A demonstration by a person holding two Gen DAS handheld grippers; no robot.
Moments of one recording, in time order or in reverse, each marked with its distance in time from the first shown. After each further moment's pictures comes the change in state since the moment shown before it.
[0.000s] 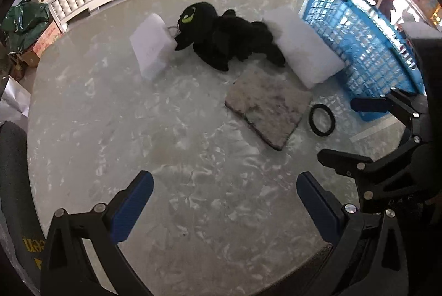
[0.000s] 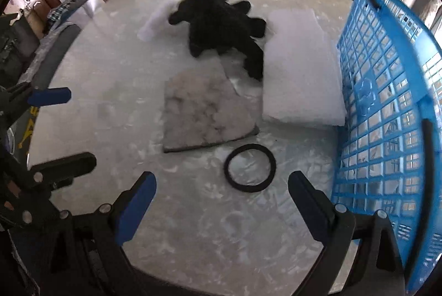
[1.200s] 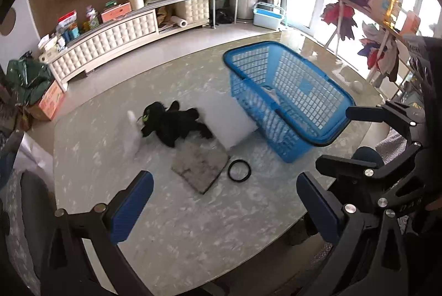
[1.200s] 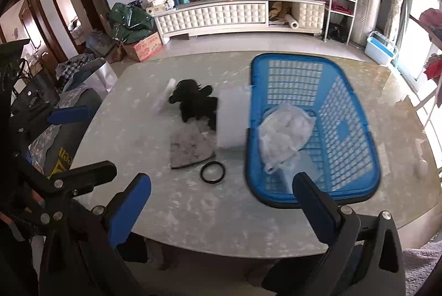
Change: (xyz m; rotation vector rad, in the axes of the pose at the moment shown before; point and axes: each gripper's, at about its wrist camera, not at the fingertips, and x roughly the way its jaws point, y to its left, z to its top) left arm -0.133 -0.115 0.012 0.120 -0.265 0.016; right arm -0.165 -0.049 -0.052 0.100 -0.320 0.026
